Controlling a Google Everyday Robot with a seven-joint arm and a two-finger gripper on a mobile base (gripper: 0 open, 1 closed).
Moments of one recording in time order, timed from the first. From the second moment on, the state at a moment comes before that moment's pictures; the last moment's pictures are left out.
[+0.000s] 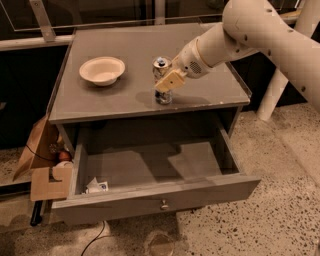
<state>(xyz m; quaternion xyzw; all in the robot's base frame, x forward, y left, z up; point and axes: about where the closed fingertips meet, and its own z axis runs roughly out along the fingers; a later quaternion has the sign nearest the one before) 0.666 -0.035 0.886 -0.54 0.74 0.18 0.36</state>
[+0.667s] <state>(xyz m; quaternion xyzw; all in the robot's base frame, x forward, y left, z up) 0.666 -0.035 0.886 -0.54 0.74 0.18 0.36</state>
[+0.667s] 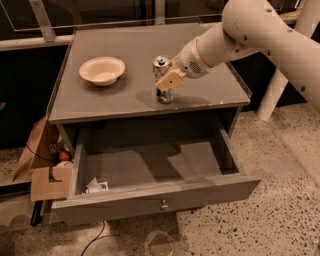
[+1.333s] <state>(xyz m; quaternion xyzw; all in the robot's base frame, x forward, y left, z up) 0.629 -0.036 0.906 -0.54 0.74 0.19 0.35</state>
